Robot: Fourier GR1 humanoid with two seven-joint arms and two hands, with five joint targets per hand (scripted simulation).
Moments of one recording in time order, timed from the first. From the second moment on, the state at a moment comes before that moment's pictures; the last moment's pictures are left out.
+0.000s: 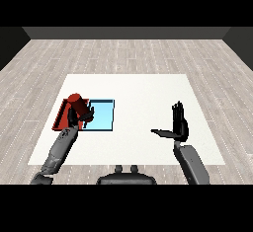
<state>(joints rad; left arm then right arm) -0.36 0.37 -0.19 -1.09 0.16 0.55 -0.23 -0.03 -0.31 0.22 -1.70 -0.34 -0.38 -0.31</state>
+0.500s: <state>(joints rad) -0.57 0.44 -0.08 -0.59 0.11 0.48 -0.25 -0.04 -0.32 0.17 -1.62 -0.30 -0.39 -0.28</state>
